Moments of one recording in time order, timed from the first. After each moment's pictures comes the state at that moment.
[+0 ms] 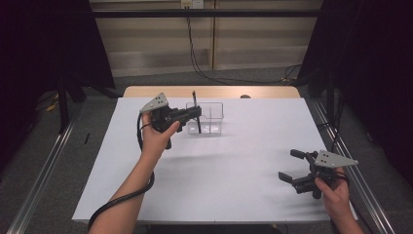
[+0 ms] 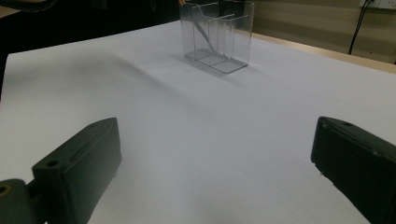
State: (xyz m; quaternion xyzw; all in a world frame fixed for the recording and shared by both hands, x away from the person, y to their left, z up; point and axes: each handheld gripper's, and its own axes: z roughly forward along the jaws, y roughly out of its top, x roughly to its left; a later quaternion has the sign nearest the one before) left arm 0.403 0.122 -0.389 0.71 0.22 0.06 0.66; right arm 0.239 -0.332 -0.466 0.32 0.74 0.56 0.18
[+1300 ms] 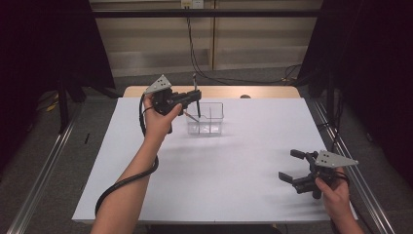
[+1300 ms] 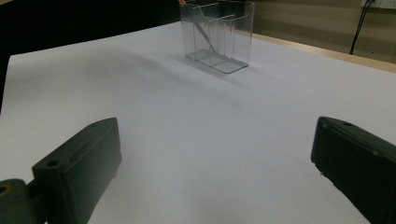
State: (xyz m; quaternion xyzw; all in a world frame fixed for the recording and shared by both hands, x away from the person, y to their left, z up) left arm 0.437 0.114 -0.364 0.72 0.24 0.09 0.65; right arm 0.239 -0.333 -0.467 0.32 0.74 0.56 0.18
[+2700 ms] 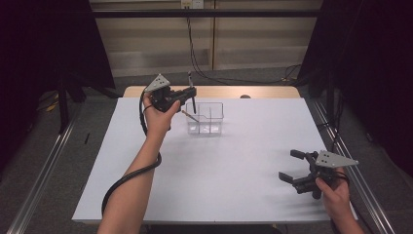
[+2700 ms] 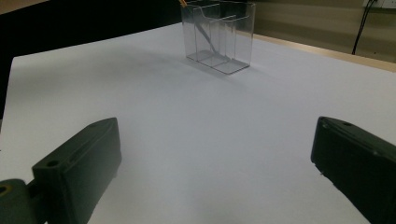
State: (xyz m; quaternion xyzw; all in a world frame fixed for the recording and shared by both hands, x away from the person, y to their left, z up) left arm 0.455 0.120 -0.378 0.71 0.28 0.13 0.63; right arm 0.240 -0.334 -0.468 0.32 0.74 0.57 0.18
